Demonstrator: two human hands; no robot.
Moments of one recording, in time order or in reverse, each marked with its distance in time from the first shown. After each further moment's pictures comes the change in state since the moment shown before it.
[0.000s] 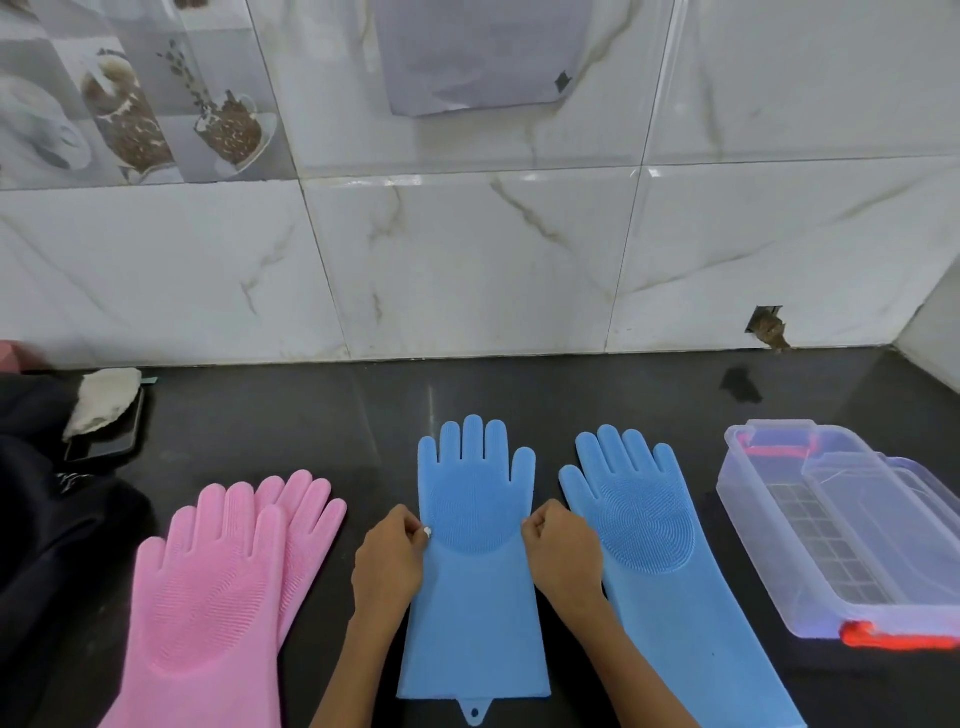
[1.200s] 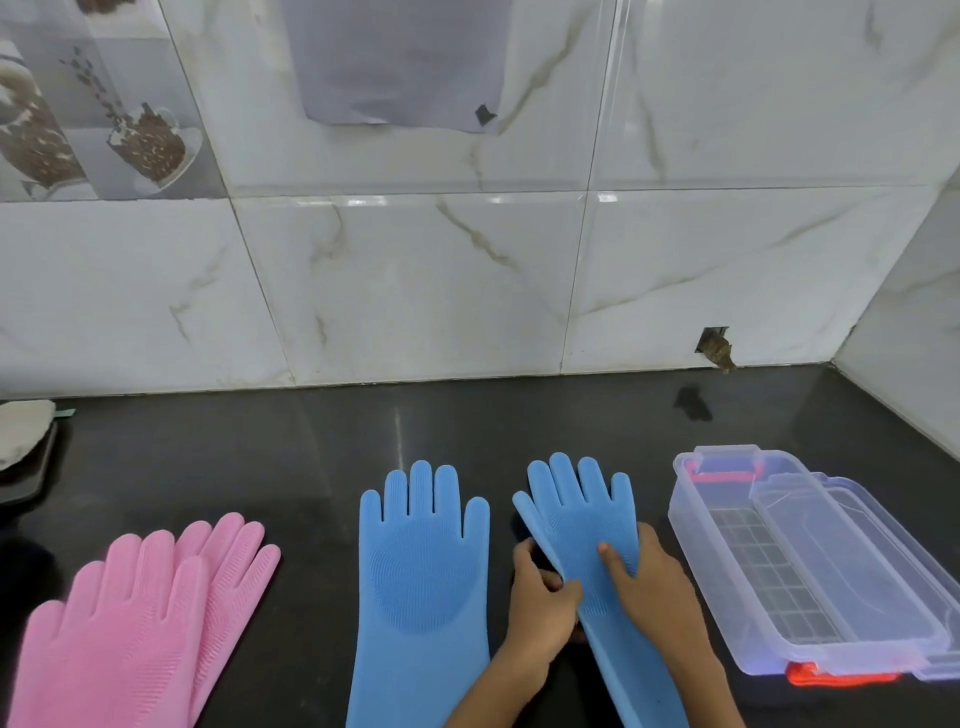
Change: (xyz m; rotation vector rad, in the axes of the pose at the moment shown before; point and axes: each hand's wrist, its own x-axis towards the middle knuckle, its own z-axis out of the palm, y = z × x) left_hand -0.067 0.131 0.100 -0.662 -0.559 -0.125; right_hand 0.016 0.111 -0.076 0.212 0.004 0.141
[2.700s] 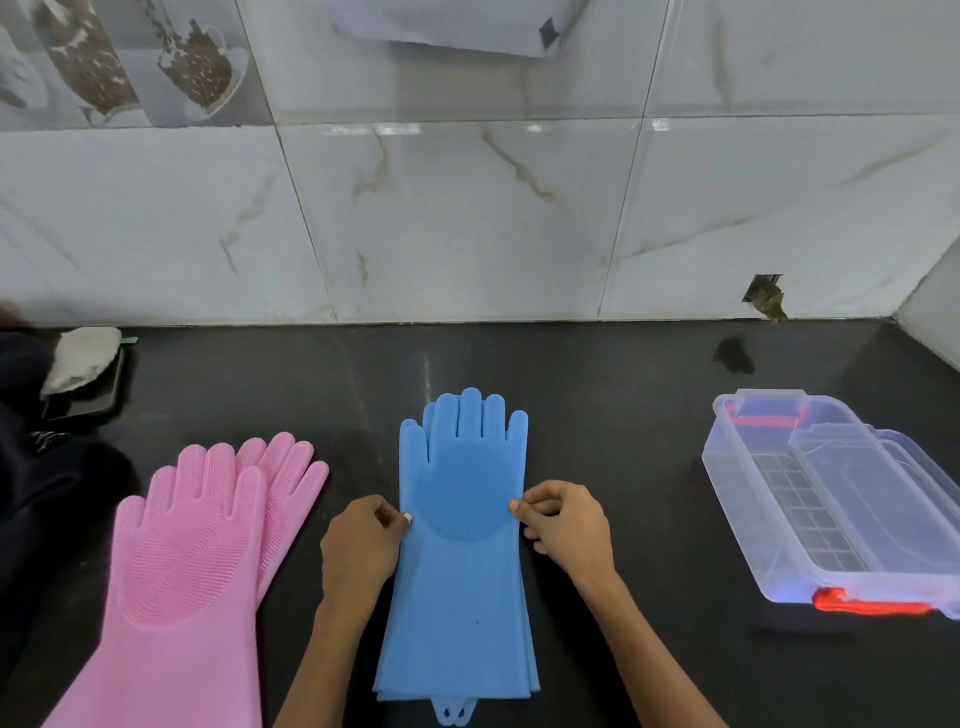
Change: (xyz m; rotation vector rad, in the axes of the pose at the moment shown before) left_hand -0.038 -0.021 -0.167 0.557 0.549 -0.026; right_hand -0.038 -0.066 0.071 0.300 -0.196 0.032
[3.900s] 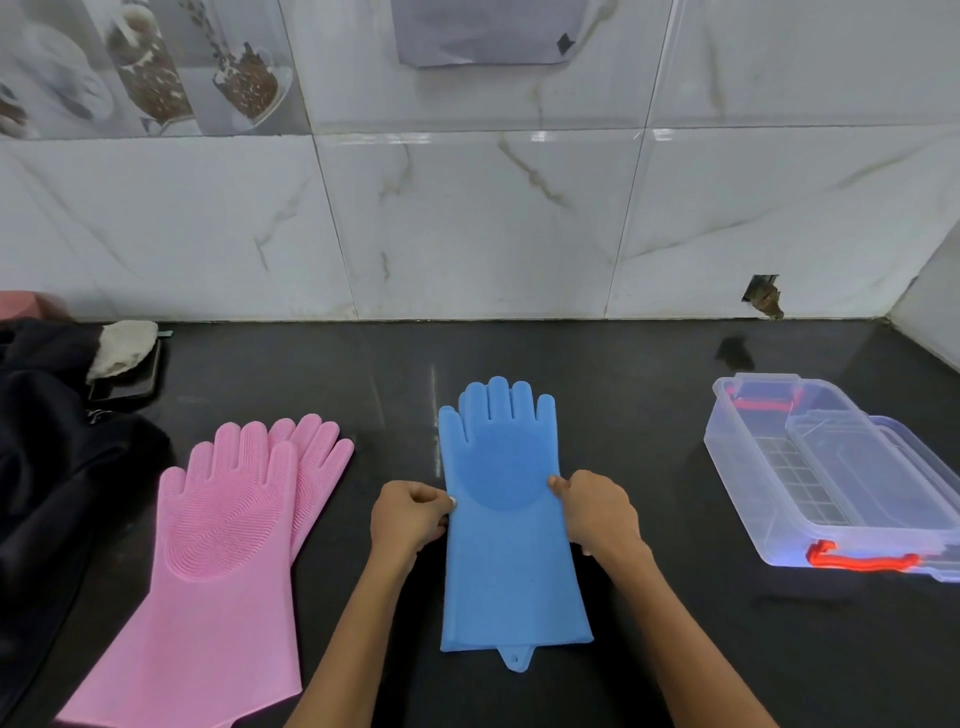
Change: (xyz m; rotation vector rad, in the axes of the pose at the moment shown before) left_hand -0.002 -0.011 0.021 -0.512 -0.120 -0.087; right_hand -0.011 -0.005 -0.012 -0.598 -0.038 0.005
